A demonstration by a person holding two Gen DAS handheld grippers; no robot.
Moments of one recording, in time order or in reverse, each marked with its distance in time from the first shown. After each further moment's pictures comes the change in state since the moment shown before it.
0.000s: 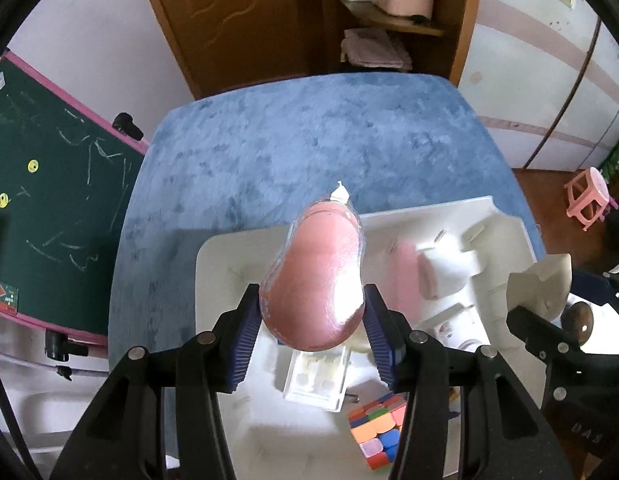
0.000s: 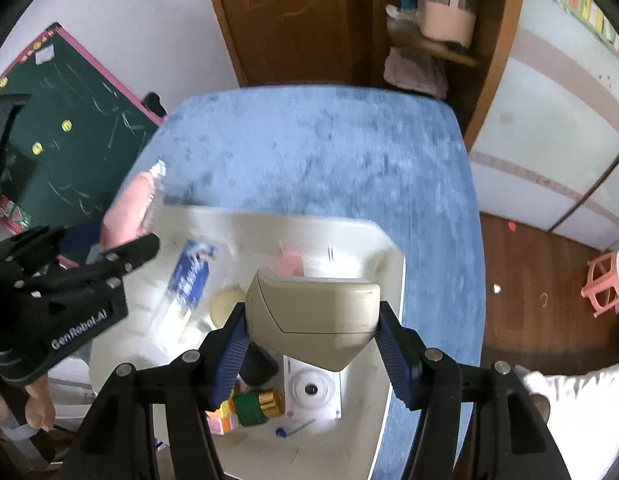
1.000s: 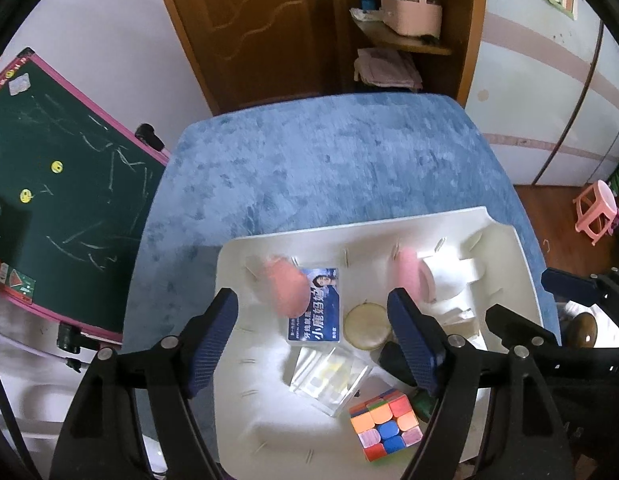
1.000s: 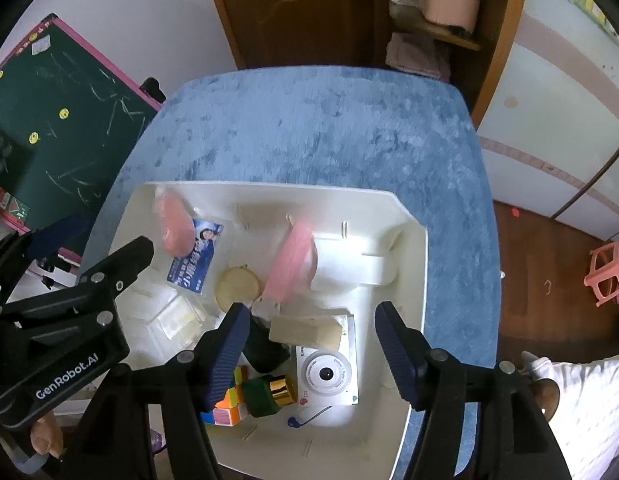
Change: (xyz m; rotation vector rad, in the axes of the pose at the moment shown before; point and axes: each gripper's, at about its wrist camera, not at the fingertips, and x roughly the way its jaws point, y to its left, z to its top) left arm -0.036 -0.002 -0.009 -0.030 -0.082 0.047; right arm 0.008 0.011 -0.009 0.009 0.028 0.010
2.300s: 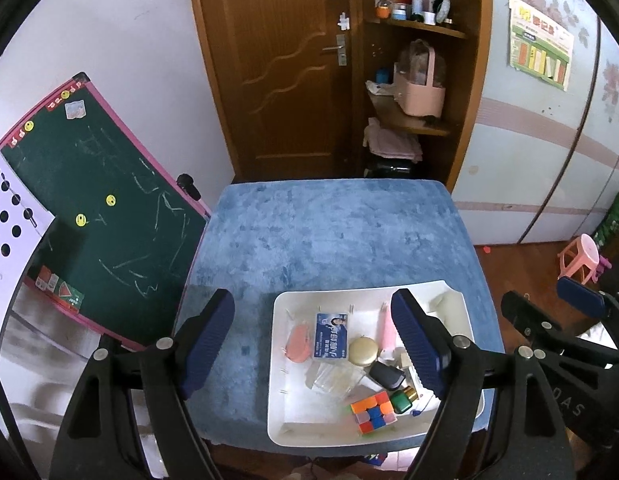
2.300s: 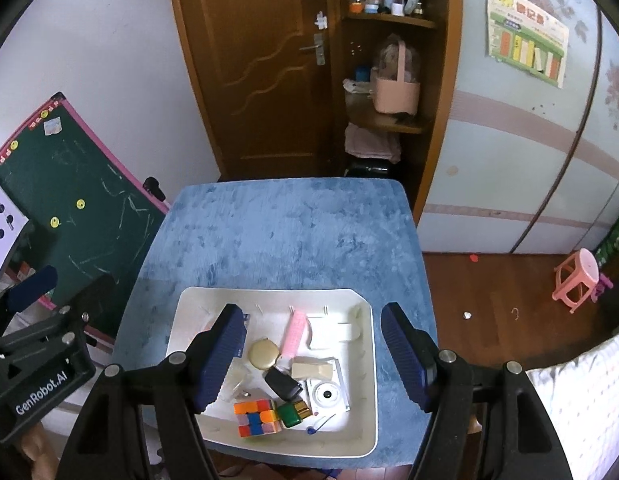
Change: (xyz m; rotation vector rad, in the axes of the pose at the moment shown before) left arm -0.146 0.047 0.022 -0.081 -0.180 -0.023; right arm -0.167 0.029 0.010 0.115 -0.280 -0.107
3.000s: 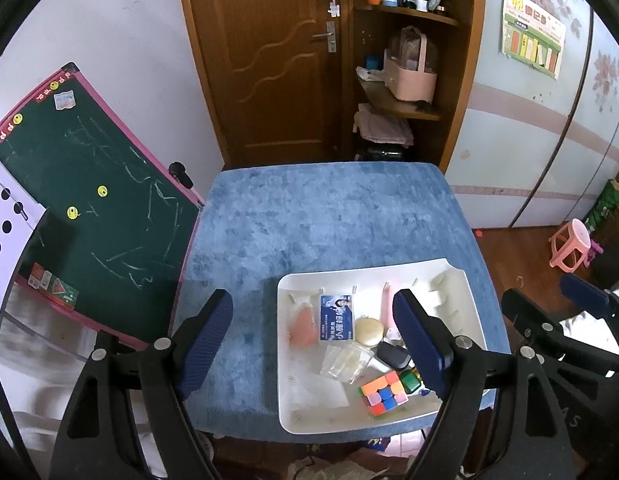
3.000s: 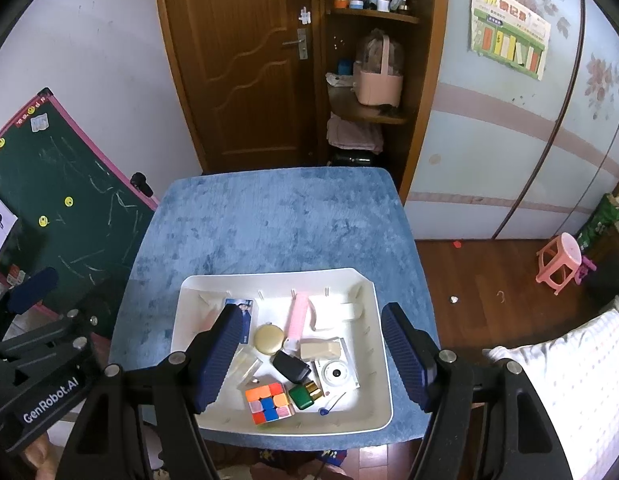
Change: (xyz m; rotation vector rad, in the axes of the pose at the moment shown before) left arm 0.006 0.016 -0.010 0.021 0.050 -0.039; right arm -0.010 0.031 -0.019 0.030 0.018 -0.079
